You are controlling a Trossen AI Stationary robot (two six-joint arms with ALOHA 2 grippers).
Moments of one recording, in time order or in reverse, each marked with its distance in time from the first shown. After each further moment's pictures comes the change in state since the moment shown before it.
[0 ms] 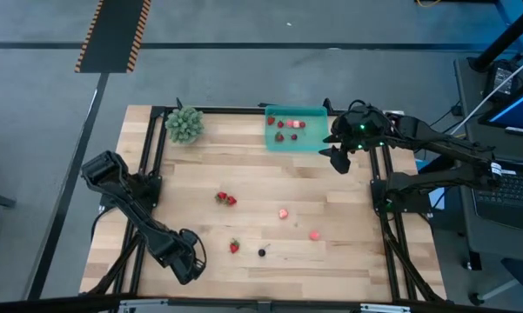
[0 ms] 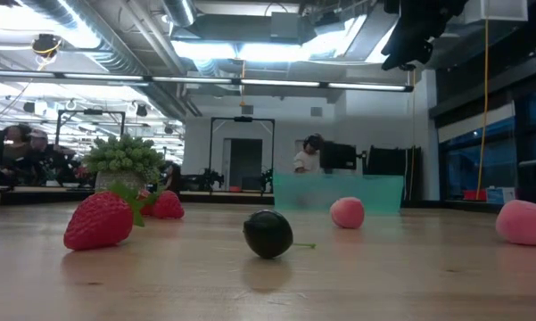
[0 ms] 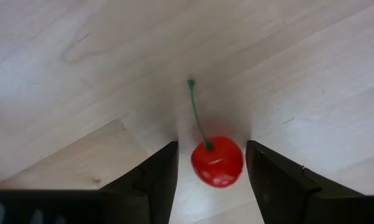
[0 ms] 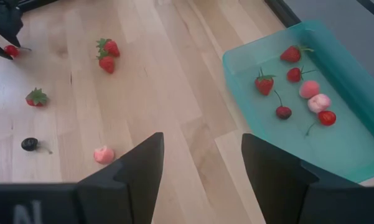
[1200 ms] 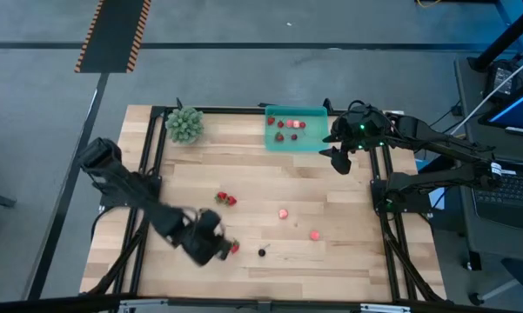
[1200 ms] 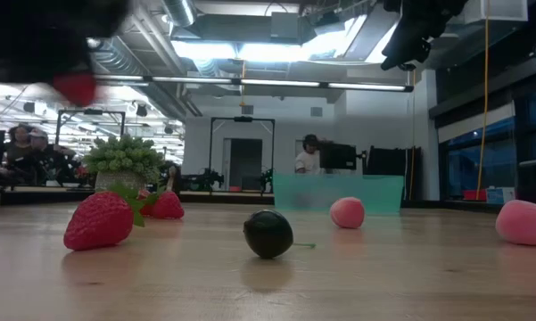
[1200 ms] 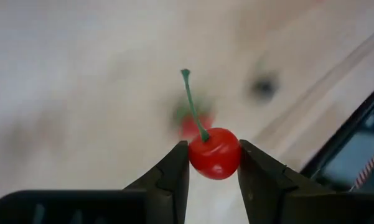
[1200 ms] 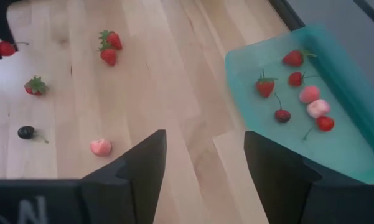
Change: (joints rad) left arm 0.210 -0.153 0.080 0.123 -0.490 0.282; right arm 0.000 0.000 0.000 0.001 0.000 -0.060
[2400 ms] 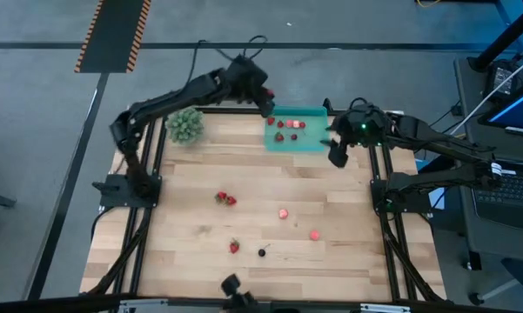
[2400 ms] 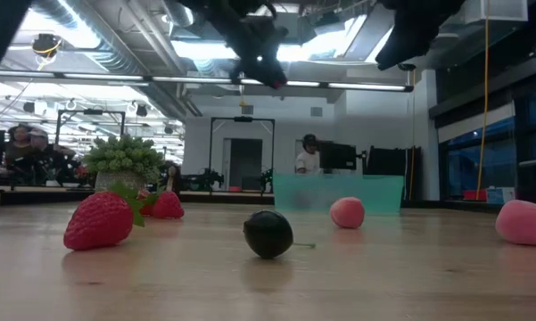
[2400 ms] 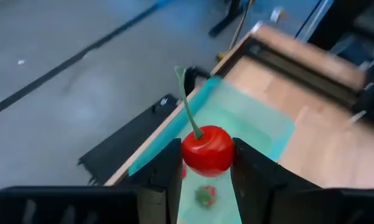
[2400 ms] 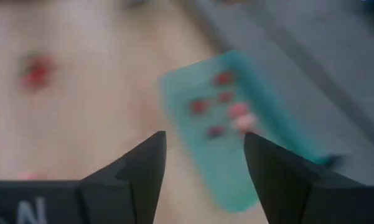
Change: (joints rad) left arm 1.183 0.255 0.752 -0.044 0.354 1.546; right arm 0.000 -0.009 0.000 0.049 0.235 -0.042
